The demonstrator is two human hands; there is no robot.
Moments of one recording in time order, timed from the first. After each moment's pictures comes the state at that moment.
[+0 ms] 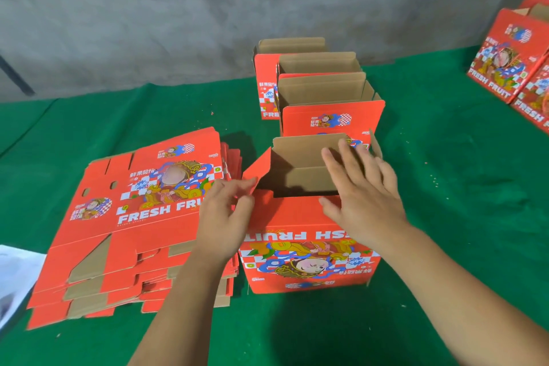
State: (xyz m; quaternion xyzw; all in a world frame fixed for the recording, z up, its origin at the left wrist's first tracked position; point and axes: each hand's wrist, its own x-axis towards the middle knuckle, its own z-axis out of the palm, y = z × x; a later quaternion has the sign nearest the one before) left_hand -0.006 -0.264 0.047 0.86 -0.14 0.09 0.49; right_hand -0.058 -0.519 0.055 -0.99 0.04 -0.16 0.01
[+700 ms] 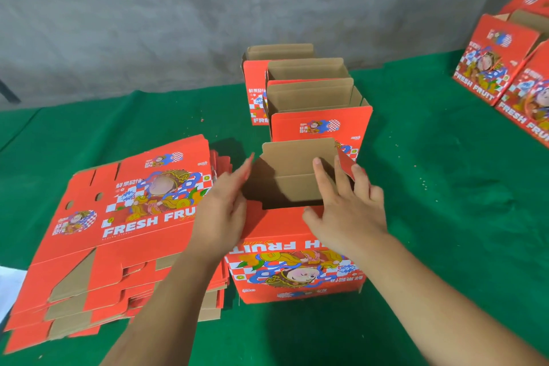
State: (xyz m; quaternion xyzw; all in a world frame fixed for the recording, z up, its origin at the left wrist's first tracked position) left_hand 0.025 -0.275 0.042 0.86 -0.27 0.15 0.39; right_hand -0.048 -0.506 0.045 -0.99 0.14 -0.05 0.04
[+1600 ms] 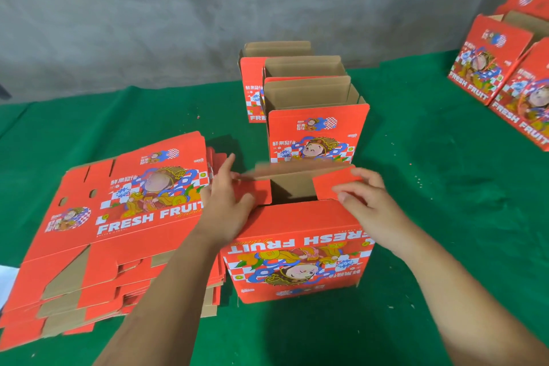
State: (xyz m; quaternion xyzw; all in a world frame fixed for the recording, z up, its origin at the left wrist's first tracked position) left_hand 0.029 -0.289 0.049 0.90 -0.11 -0.04 0.41; right_hand -0.072 -0.562 0.042 -0.87 0.09 -0.06 0.47
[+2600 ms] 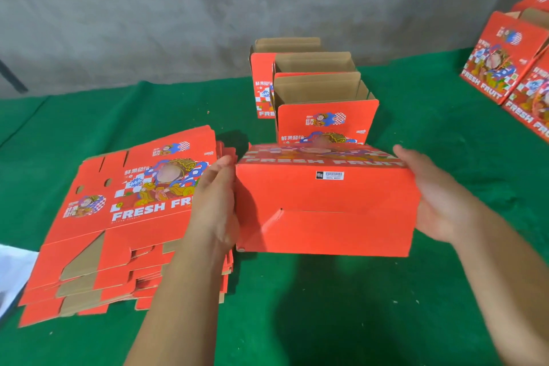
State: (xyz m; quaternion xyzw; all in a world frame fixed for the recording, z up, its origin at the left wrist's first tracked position) left_hand 0.003 -0.297 0.085 0.54 0.17 -0.05 0.82; right_hand -0.084 -0.593 0.101 -0.57 0.26 0.03 0.78
